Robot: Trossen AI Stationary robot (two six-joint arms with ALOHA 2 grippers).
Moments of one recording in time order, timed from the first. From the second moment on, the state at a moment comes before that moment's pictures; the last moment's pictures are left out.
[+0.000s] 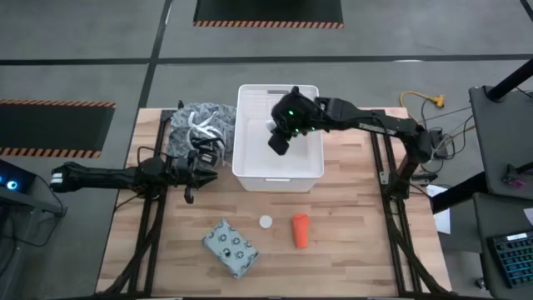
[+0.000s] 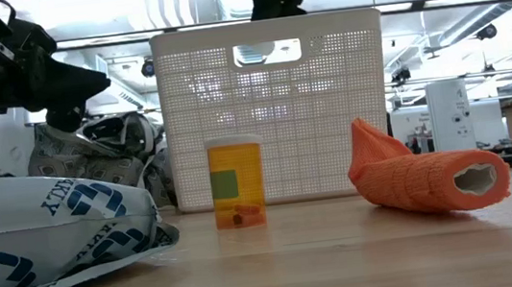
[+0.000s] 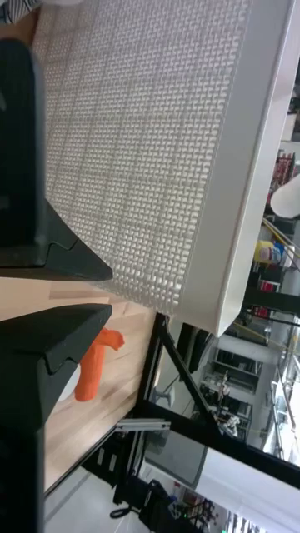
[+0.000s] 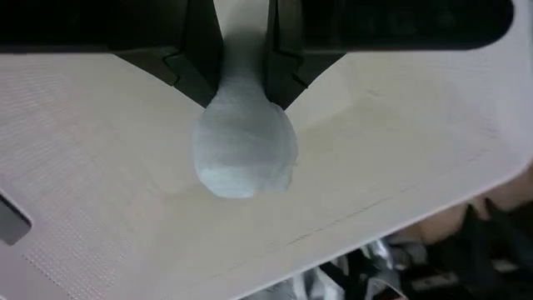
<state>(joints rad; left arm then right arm) 0.04 0.33 0.01 0.26 -0.03 -0.22 -0.26 1.77 1.81 -0.86 0.09 0.24</state>
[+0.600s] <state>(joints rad) 0.04 0.33 0.01 0.26 -0.03 -0.22 -0.33 2.23 2.24 -1.29 -0.04 -0.02</state>
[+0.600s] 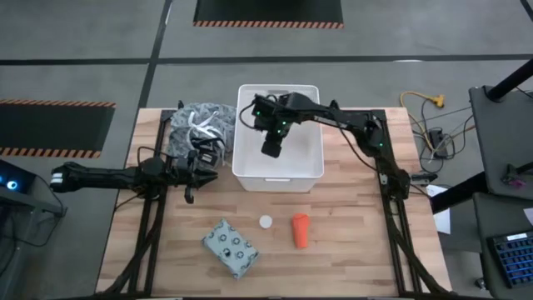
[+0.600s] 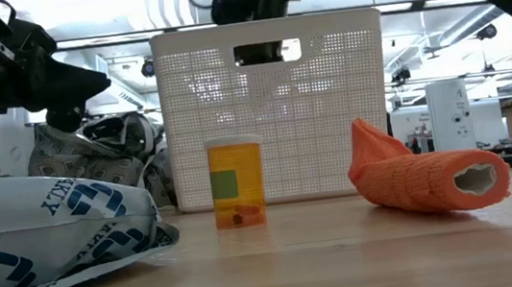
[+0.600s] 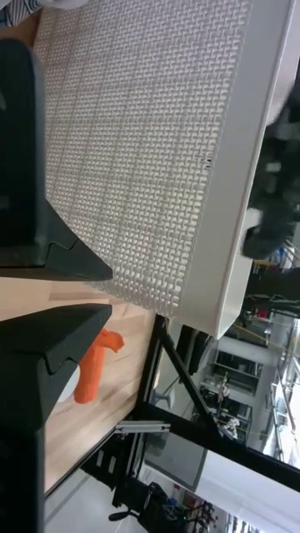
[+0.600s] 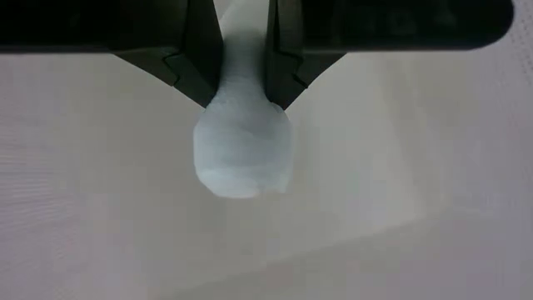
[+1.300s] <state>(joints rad) 0.04 0.33 0.01 0.26 -0.03 -0.22 -0.33 2.42 2.26 -1.30 -0.06 -0.02</state>
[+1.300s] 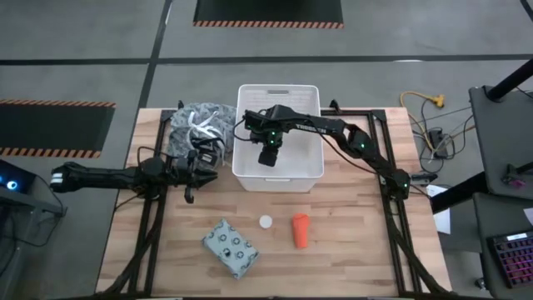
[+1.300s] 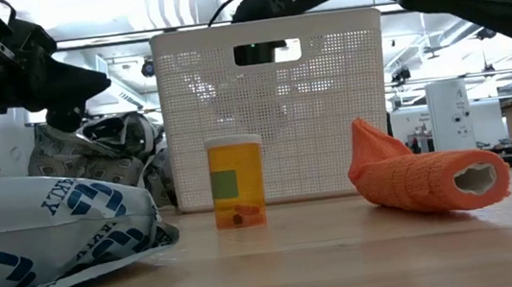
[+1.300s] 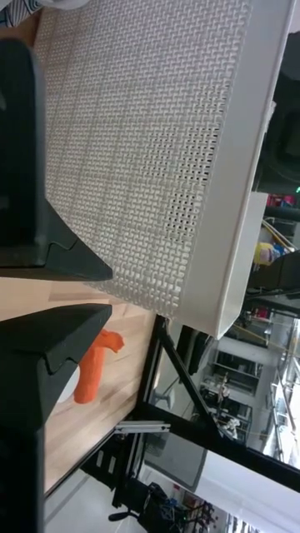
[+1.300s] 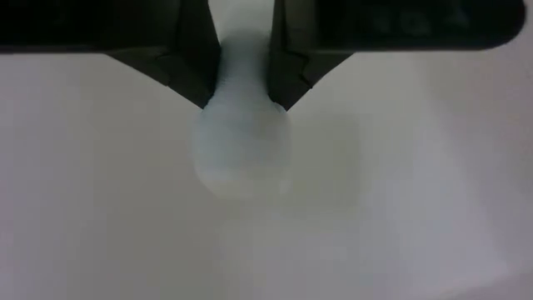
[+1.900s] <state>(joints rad) 0.04 0.33 0.01 0.26 -0.03 -0.22 -0.33 2.42 2.36 -1.37 -0.02 0.07</state>
